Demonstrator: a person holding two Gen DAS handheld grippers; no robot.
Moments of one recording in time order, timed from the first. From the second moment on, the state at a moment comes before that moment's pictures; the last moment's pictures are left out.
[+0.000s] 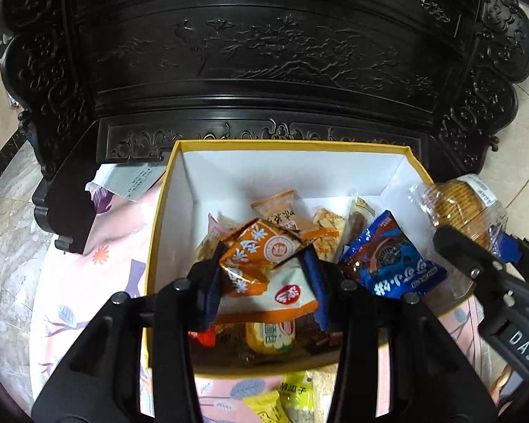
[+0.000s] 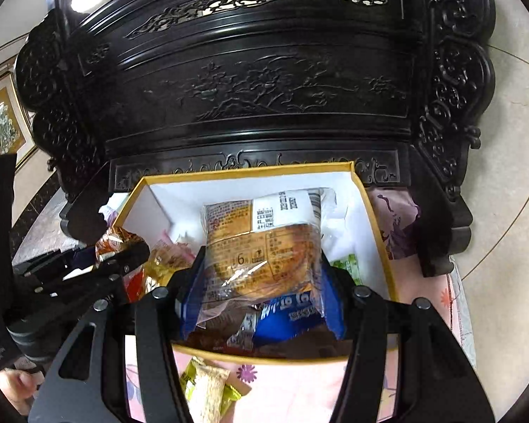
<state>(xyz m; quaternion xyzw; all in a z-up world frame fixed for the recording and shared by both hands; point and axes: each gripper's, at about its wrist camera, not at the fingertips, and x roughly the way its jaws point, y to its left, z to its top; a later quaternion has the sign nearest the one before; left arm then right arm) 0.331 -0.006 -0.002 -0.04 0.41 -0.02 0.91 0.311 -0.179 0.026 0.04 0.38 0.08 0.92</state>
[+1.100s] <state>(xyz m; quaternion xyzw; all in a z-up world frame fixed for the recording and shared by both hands) 0.103 0.058 -0.113 -0.08 0.46 0.01 0.89 0.187 -0.129 -0.115 -0.01 0.47 0.12 0.87</state>
